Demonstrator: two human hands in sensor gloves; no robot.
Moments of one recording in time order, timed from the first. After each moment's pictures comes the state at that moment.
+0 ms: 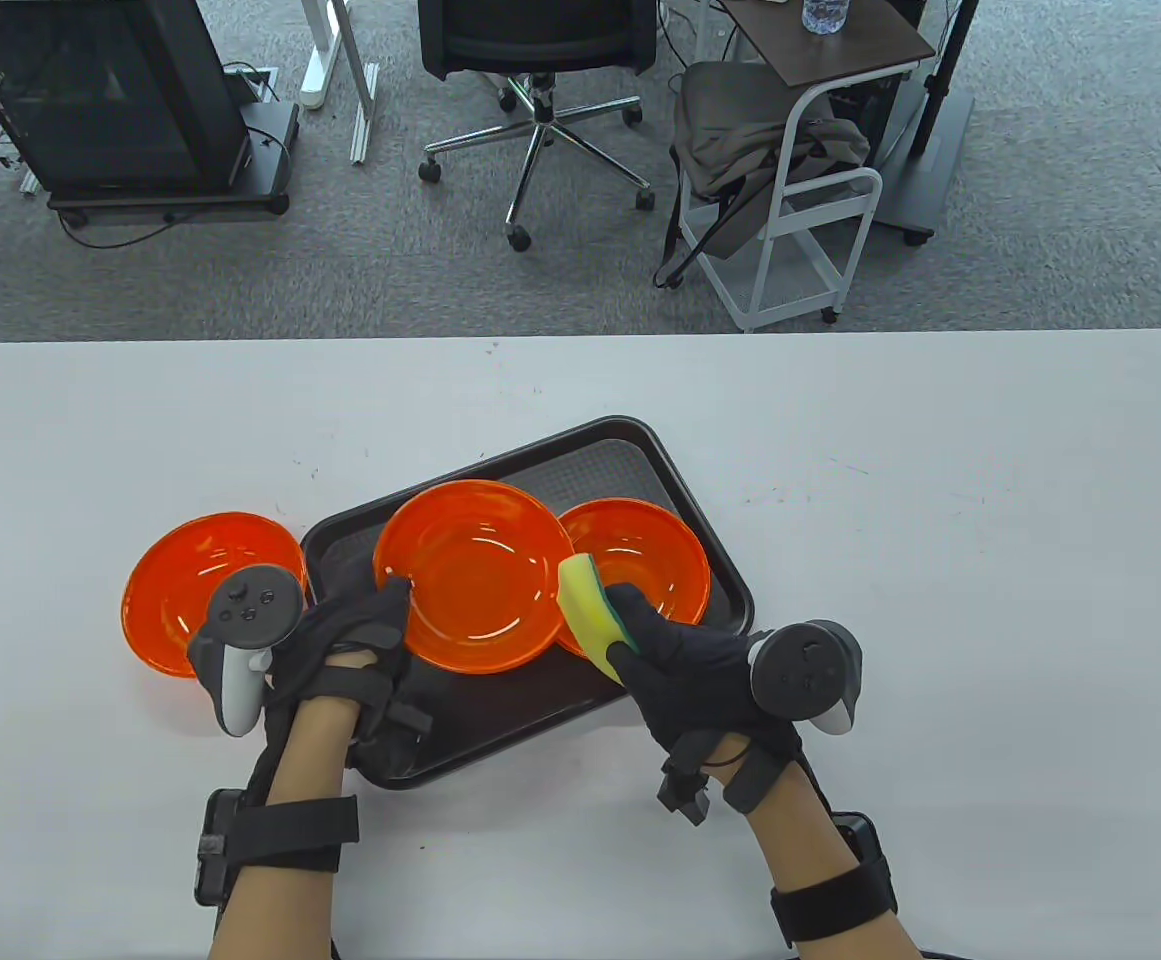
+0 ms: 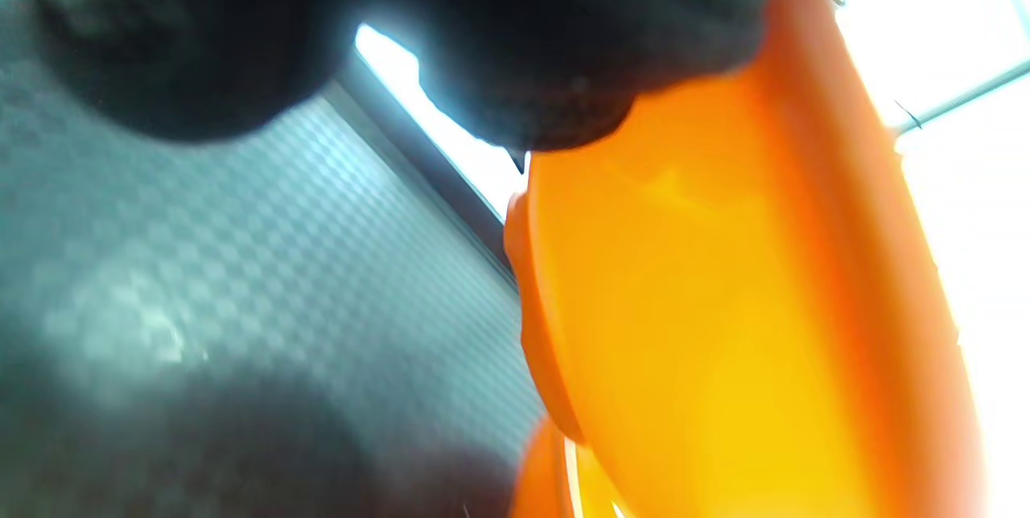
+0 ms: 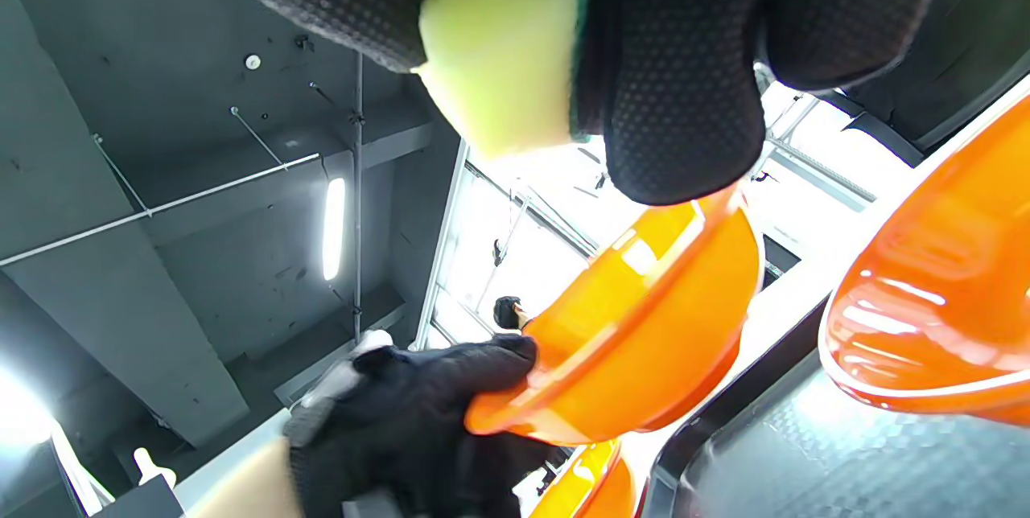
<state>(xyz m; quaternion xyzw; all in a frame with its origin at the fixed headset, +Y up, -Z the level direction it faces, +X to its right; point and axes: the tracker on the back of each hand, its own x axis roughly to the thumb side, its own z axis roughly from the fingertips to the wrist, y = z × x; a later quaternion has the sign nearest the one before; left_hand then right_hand) -0.260 -0.693 -0.287 -0.08 0.05 0.49 0.87 0.091 -0.676 -0.253 0.31 -0.08 0.80 0.50</state>
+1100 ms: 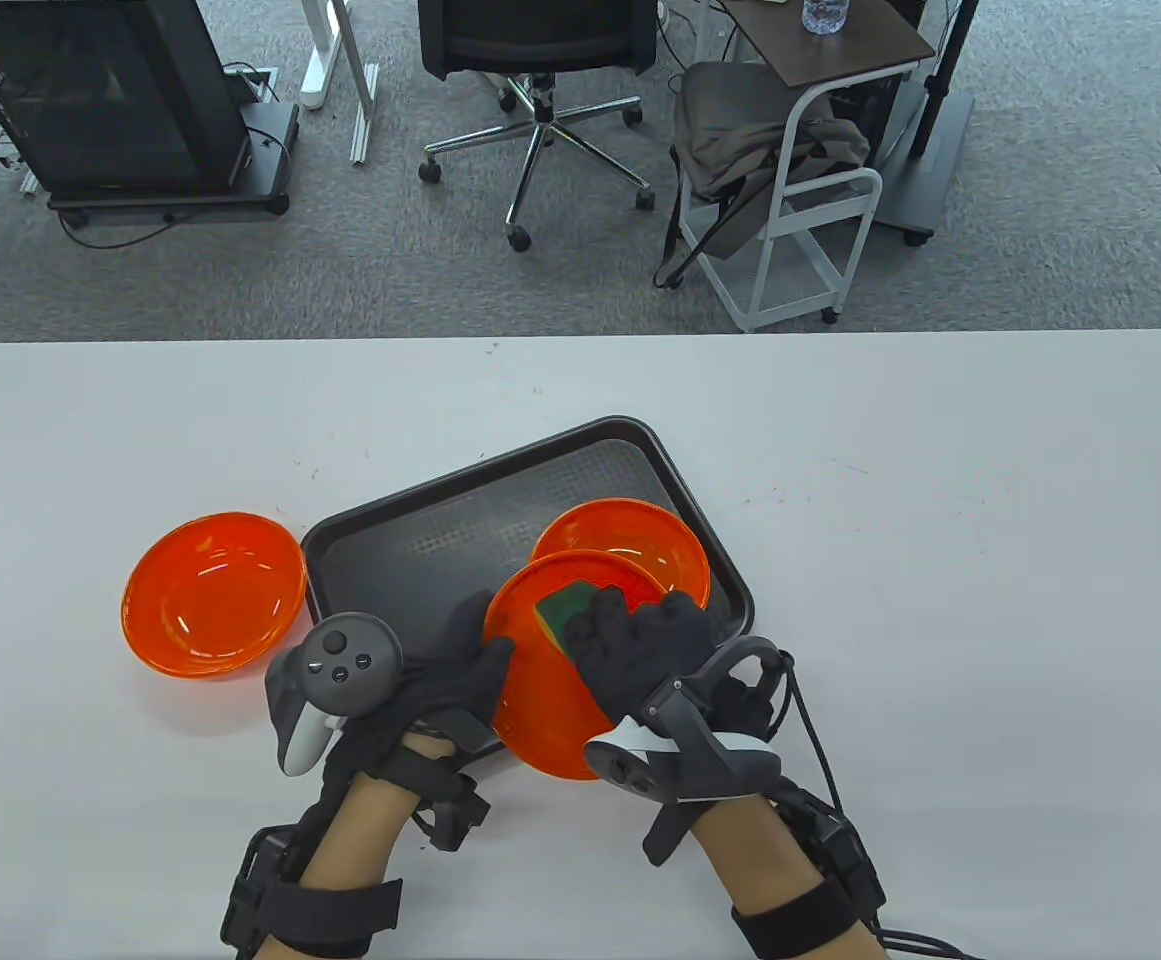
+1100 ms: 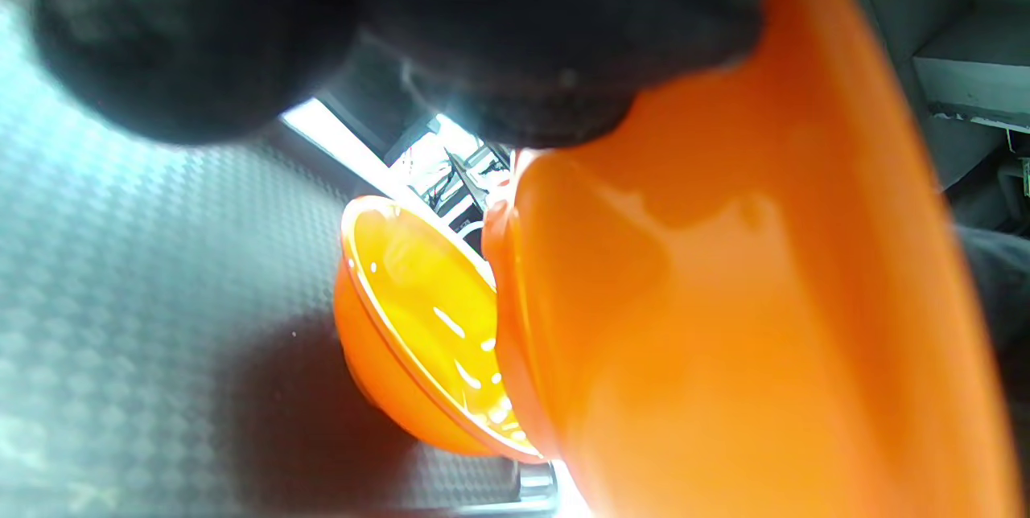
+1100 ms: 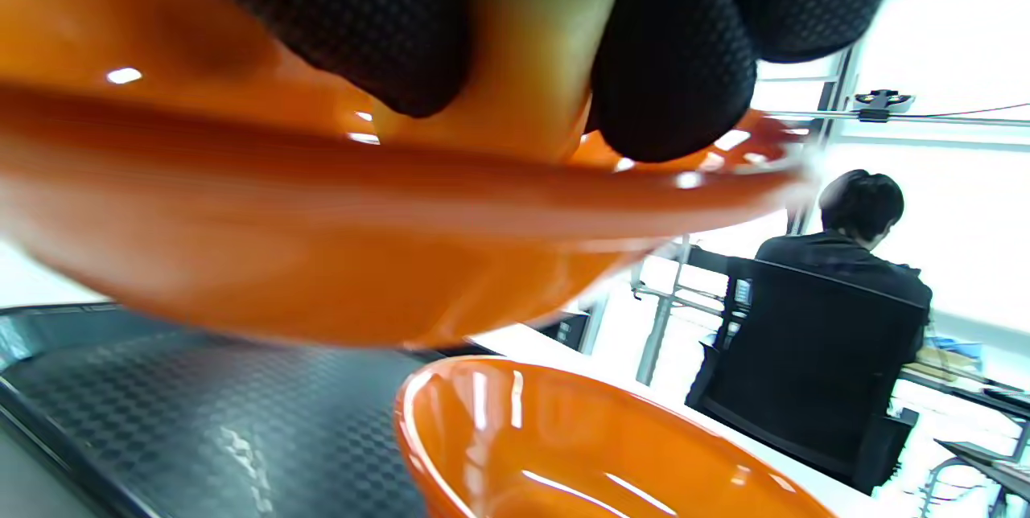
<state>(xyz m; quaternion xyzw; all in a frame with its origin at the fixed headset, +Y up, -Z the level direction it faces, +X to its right) -0.193 -0.669 -0.251 -0.05 -0.13 0.43 0.89 0.025 -0.647 -0.217 0.36 -0.19 0.91 -0.04</state>
